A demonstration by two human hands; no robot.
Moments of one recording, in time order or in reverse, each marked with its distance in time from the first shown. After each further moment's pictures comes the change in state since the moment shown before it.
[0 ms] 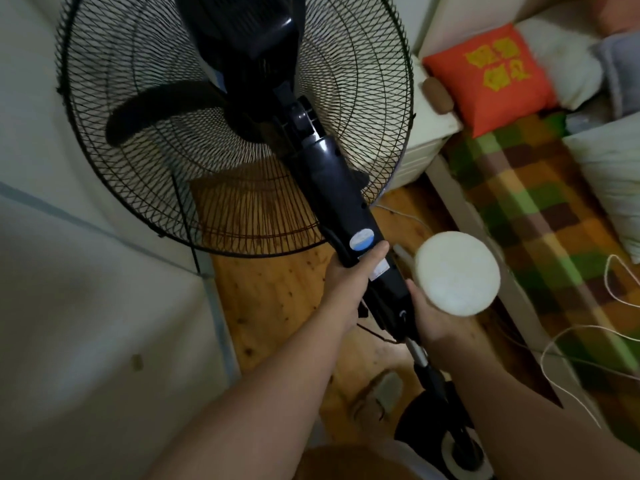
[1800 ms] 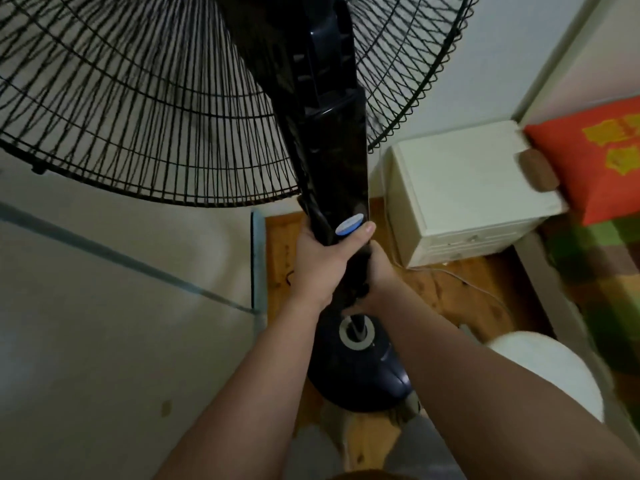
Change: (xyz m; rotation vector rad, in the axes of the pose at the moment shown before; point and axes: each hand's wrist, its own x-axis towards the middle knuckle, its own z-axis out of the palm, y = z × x) left_hand 0.052 0.182 -0.012 0.141 0.372 0.657; right_hand 0.124 -0.197 0.164 0.351 -0.688 0.325
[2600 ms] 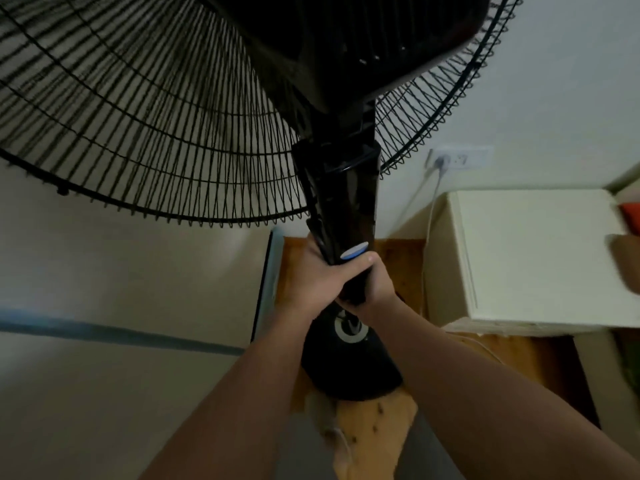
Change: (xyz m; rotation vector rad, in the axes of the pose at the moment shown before) left_hand 0.197 -0.034 -0.033 0.215 0.092 -0.069; right_hand 0.194 -0.079 0.068 0.051 -0.019 -0.046
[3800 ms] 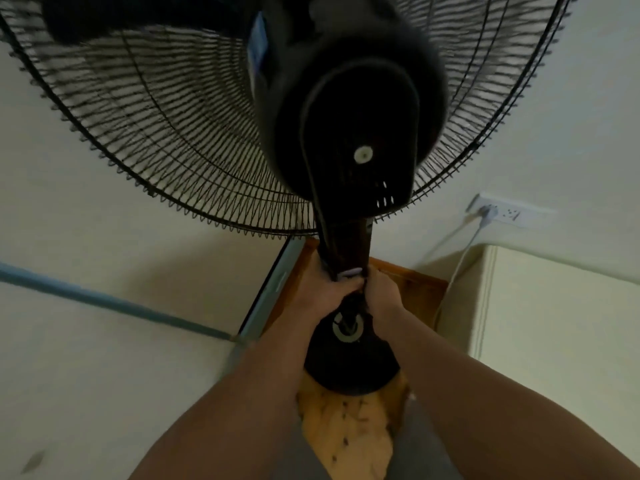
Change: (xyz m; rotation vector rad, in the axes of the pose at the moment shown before) left_hand 0.066 -0.016 0.056 0.078 0.173 -0.255; right_hand 0.061 -0.083 -0.012 -1.001 0.051 -0.186
